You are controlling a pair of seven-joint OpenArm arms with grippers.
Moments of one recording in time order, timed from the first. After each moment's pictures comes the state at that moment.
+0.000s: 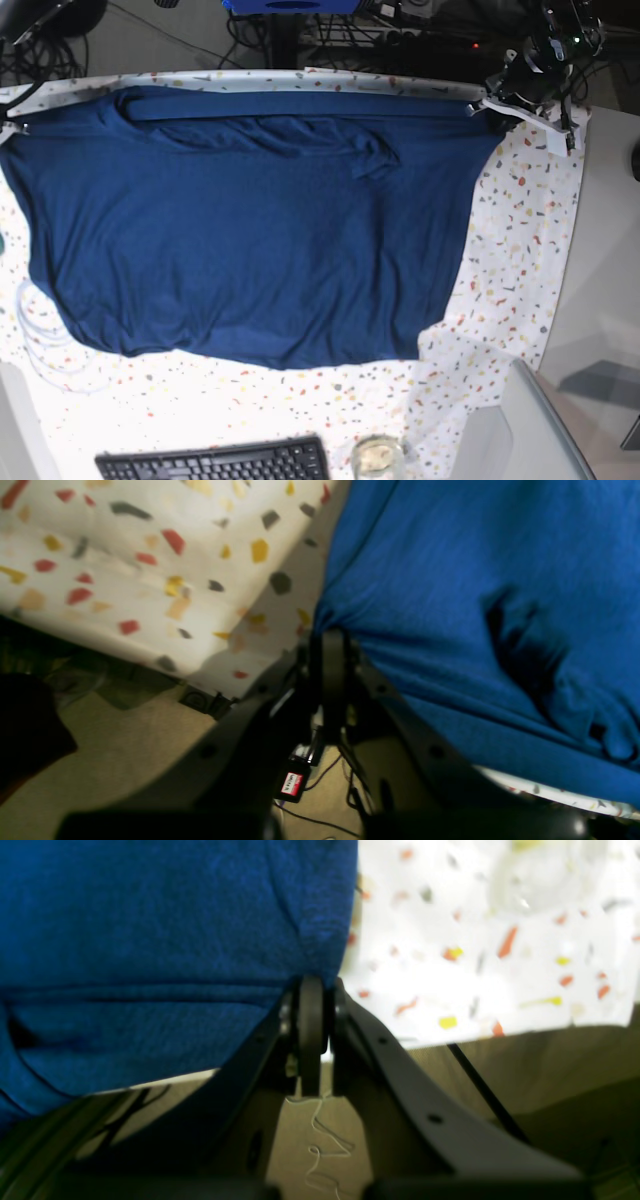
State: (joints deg) left arm 31.4 -0.4 -32.4 106.4 -28.8 -7.6 48.6; right arm -6.5 9.3 53.6 87.3 11.1 40.5 -74.0
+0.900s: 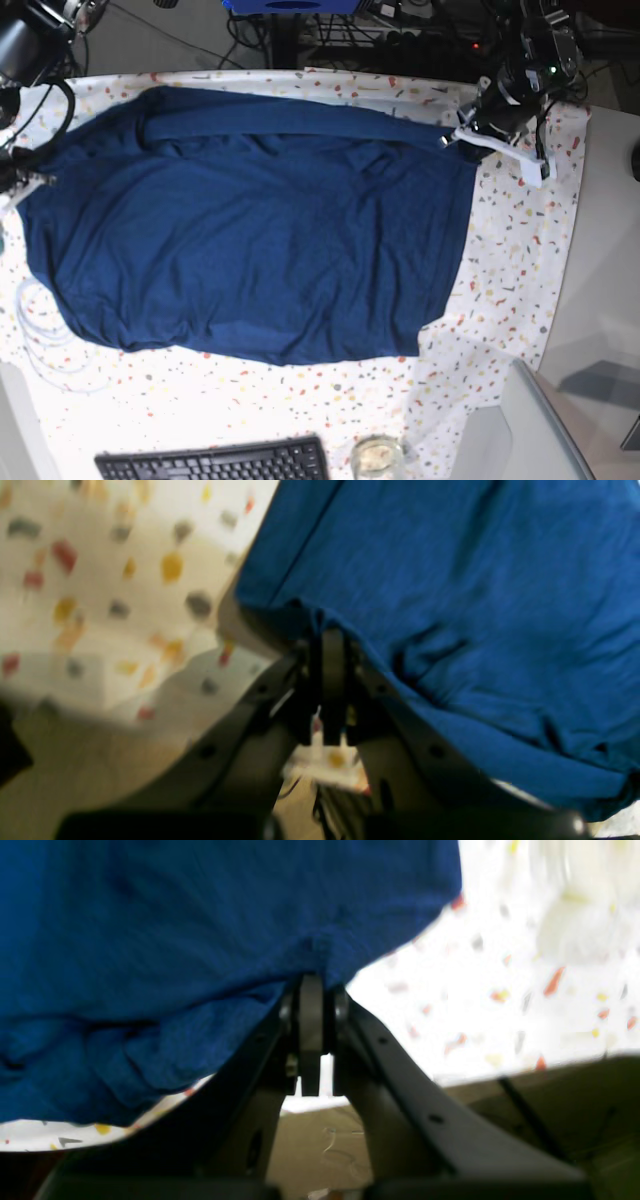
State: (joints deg) left arm 26.3 -0.5 -24.1 105.5 -28.4 -1.4 48.4; right arm 1.7 9.2 40.2 84.7 5.6 26.0 -78.4
